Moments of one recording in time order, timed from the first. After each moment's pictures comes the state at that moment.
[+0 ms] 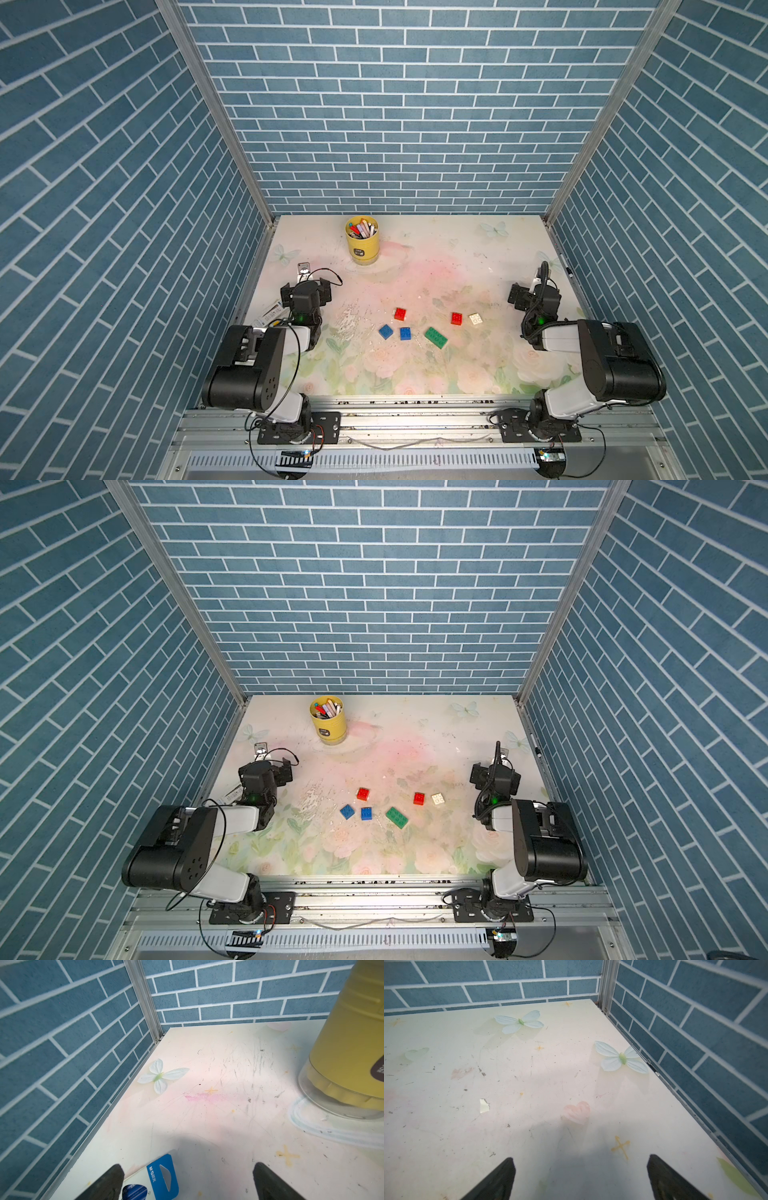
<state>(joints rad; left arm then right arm) -0.08 1.50 0.40 0.71 -0.41 0.00 -0.01 1.53 0.37 0.73 0.23 0.05</state>
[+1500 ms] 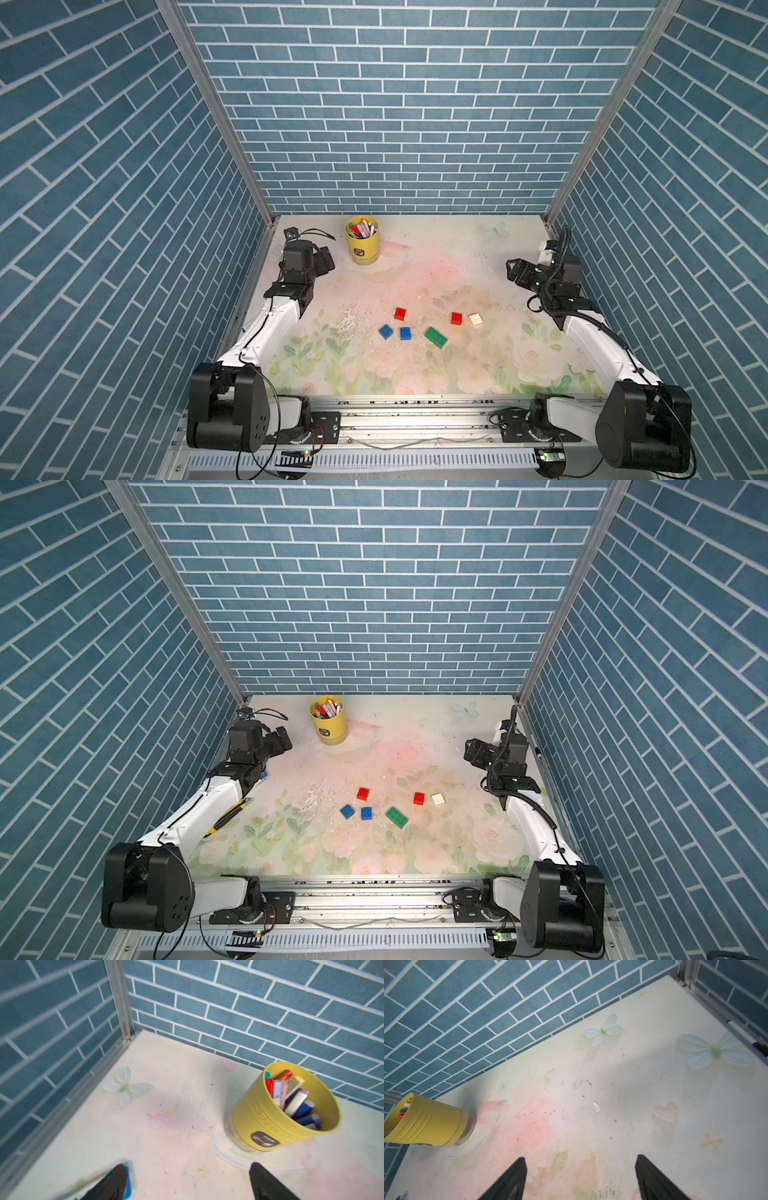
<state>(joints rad) -0.09 1.30 0.88 -0.13 -0.18 -0.38 0.02 1.19 0.77 -0.15 -0.21 0.41</state>
